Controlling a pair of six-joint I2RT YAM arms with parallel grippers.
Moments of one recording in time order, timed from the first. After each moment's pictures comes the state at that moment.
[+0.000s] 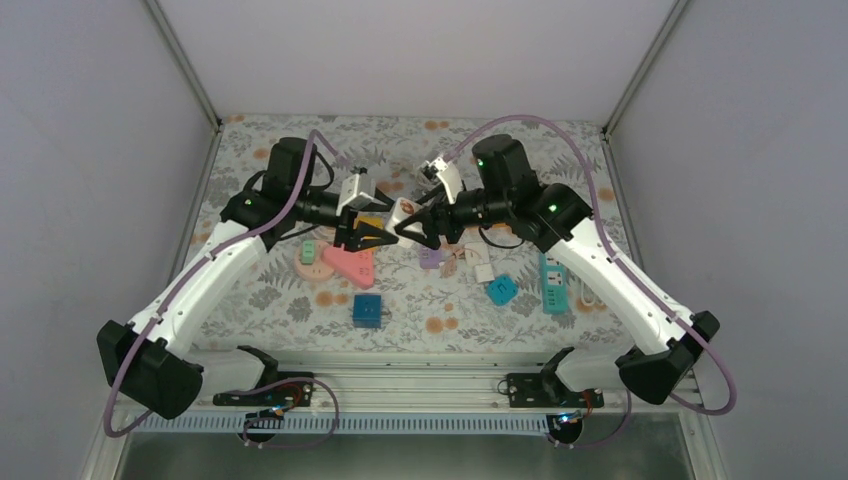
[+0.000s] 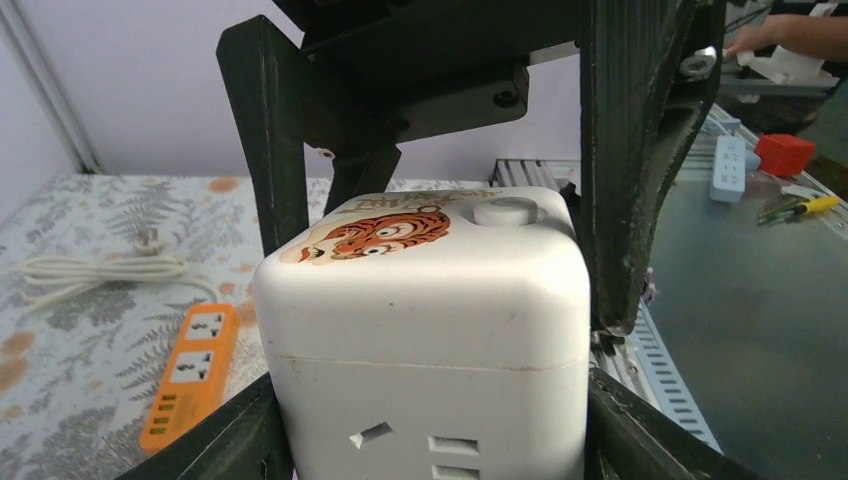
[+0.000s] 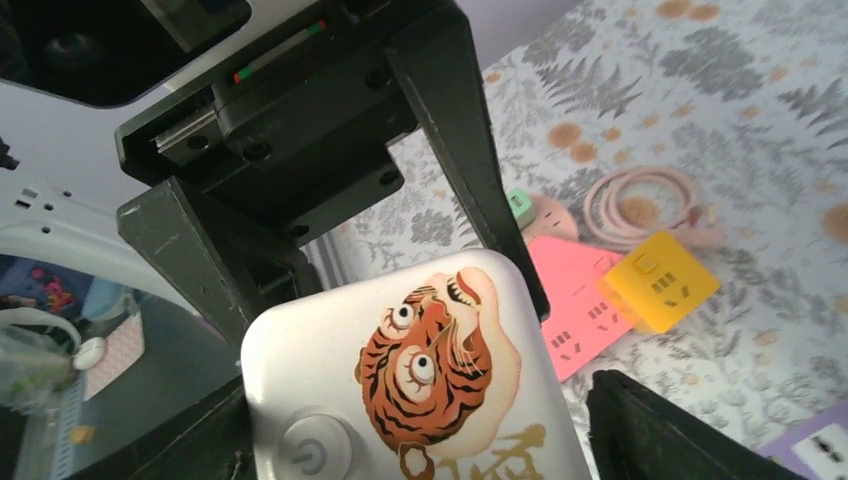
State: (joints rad) left arm -0.44 1.24 1.21 -0.53 1.11 0.46; right arm 0.72 1.33 1.51 -0.78 -0.57 0.10
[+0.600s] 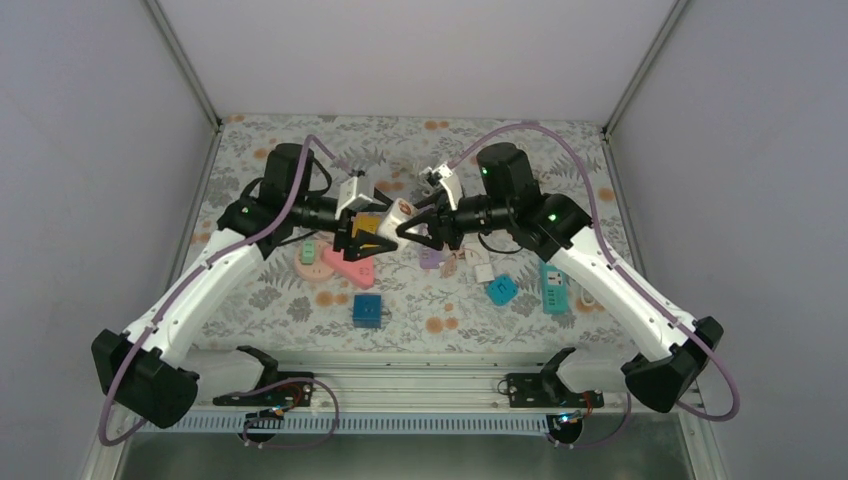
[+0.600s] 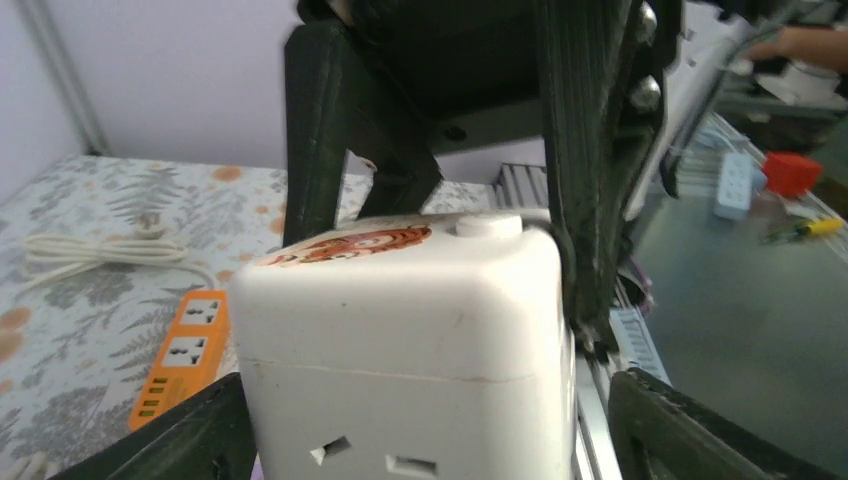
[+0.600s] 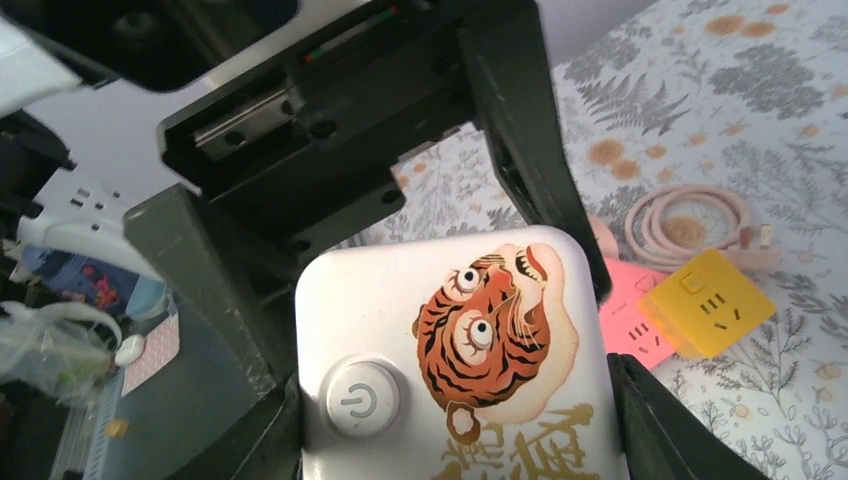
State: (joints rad) left arm -0.44 1.22 1.17 -0.56 1.11 0.44; right arm 0.72 1.29 1.40 -0.69 -0.69 0.09
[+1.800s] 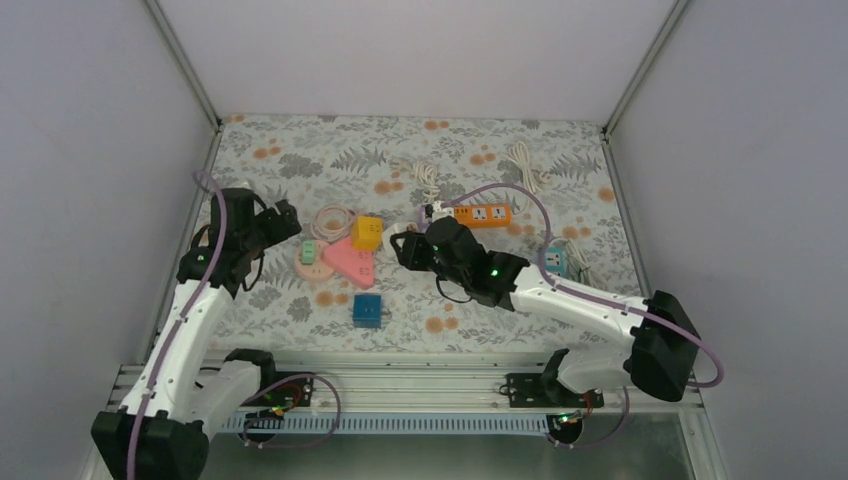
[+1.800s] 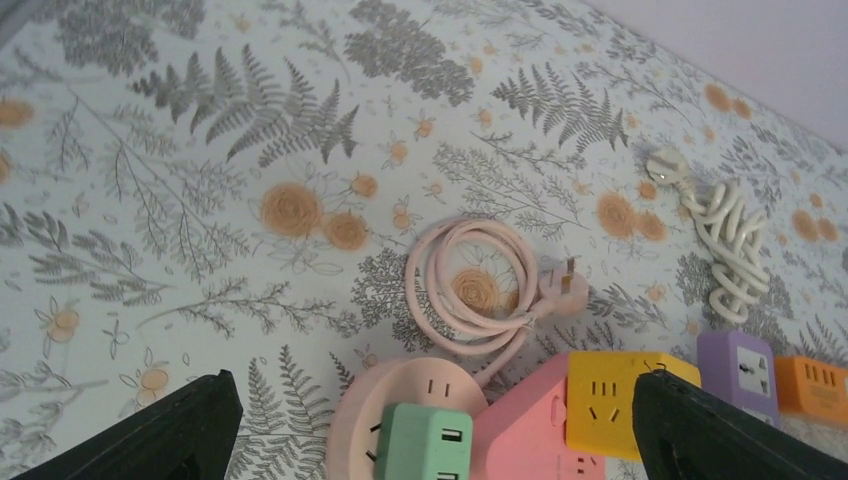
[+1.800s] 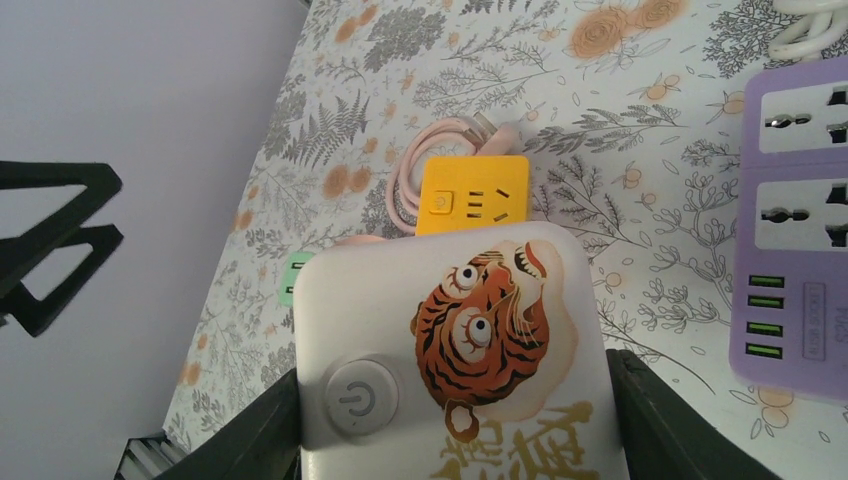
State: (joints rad) left arm -0.12 0.90 0.85 -0.64 -0.07 -0.52; right arm 0.99 1.30 0.90 -0.13 0.17 0.87
